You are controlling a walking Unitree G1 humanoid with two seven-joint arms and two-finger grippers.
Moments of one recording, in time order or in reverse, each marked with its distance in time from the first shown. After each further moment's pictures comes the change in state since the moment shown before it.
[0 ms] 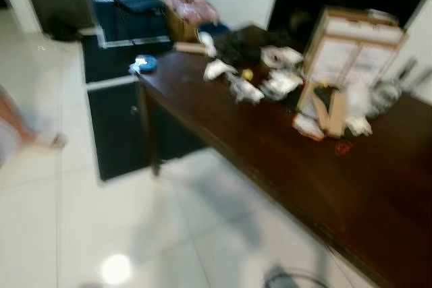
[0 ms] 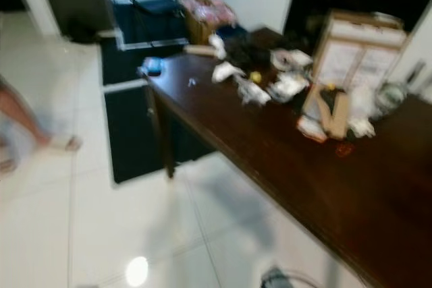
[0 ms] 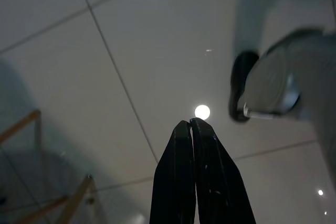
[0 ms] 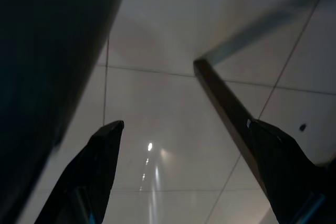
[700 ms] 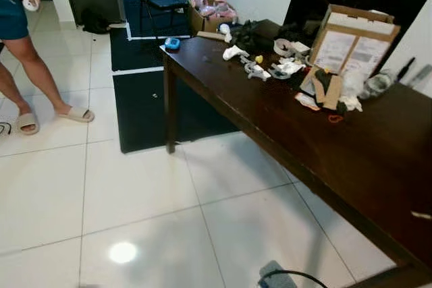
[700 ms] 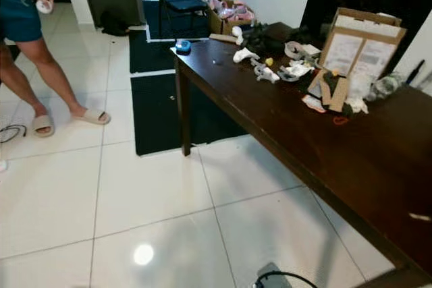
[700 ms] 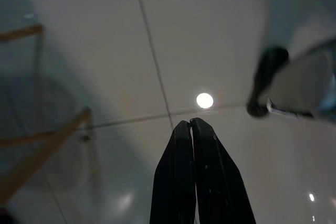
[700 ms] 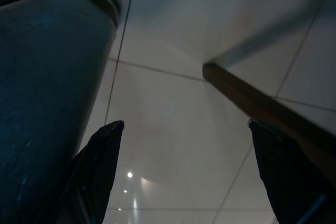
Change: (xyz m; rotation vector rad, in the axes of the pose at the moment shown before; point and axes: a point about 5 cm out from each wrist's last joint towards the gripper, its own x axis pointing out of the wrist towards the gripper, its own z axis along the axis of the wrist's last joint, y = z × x) left arm -0.001 0.009 -0.001 0.006 0.005 0.020; right arm -0.001 -0.007 0.024 0.011 -0.092 -0.051
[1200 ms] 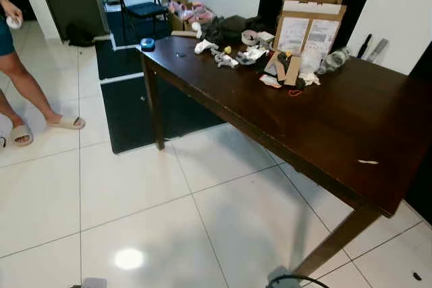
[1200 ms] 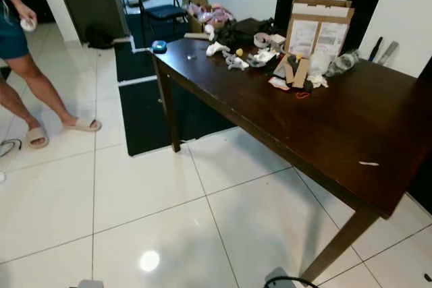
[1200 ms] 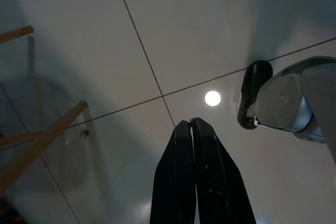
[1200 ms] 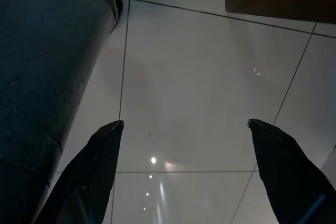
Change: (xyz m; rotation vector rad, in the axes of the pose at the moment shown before) left arm 0.001 -0.004 0.007 0.046 -0.007 -0.023; right arm 0.000 0.003 -0.009 0.023 0.028 0.007
